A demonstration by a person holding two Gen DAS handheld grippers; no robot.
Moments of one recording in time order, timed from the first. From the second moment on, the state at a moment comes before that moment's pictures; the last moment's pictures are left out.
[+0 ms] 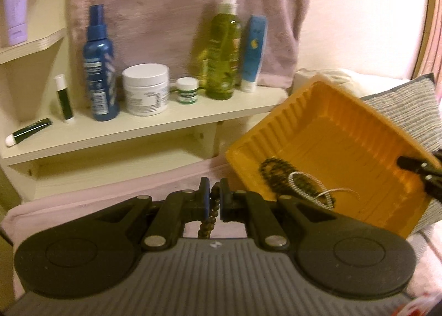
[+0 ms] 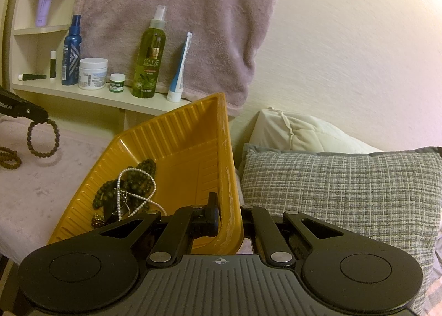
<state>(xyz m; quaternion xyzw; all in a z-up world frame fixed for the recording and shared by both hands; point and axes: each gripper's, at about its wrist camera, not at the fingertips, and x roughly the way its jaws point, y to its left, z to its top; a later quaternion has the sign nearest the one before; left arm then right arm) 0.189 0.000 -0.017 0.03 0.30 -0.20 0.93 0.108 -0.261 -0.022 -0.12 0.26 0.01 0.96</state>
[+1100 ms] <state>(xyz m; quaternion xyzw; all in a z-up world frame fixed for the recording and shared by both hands) 0.170 -0.120 -0.027 0.00 0.31 -0.35 0.88 0.109 -0.265 -0.024 -0.11 0.26 0.01 0.96</state>
